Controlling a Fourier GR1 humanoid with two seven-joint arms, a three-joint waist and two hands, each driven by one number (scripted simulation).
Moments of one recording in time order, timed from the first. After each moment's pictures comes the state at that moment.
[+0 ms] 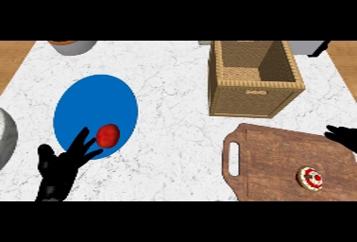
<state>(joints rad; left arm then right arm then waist) 0.09 0.40 -0.24 -1.45 0.32 0.20 0.16 0.12 -0.86 -0.13 -2.07 0.36 0.77 0.07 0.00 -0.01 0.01</state>
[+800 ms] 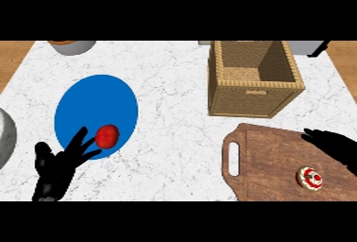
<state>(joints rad) 0.09 0.39 -0.20 -1.45 0.30 0.15 0.19 0.13 -0.71 -0.01 -1.89 0.64 0.60 -0.11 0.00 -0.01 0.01</state>
